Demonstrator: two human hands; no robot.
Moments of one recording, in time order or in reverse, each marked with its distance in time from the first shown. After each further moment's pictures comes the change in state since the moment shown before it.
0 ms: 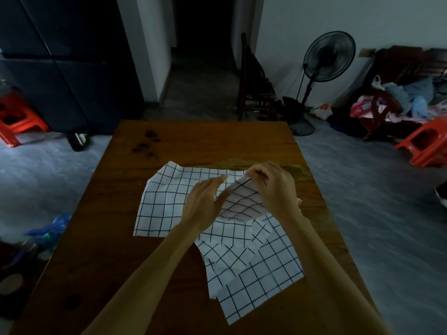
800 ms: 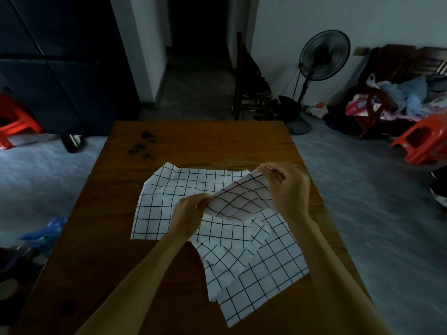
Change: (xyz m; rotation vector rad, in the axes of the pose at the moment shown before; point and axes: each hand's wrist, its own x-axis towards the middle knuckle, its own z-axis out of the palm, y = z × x) left_hand -0.016 -0.050 0.014 -0.146 -0.021 -0.018; right_hand -0.002 0.002 -0.017 0.094 0.187 0.126
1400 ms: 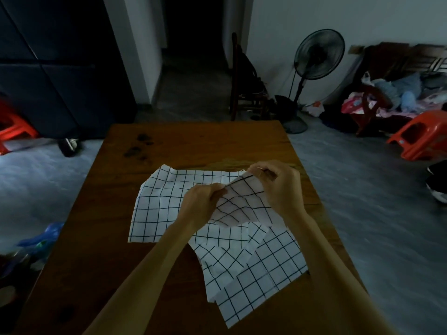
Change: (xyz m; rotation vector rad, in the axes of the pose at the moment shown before) left_hand 0.032 0.048 -0.009 0.126 -0.119 0.087; right_hand 0.007 -0.006 -0.005 0.092 -0.105 -0.012
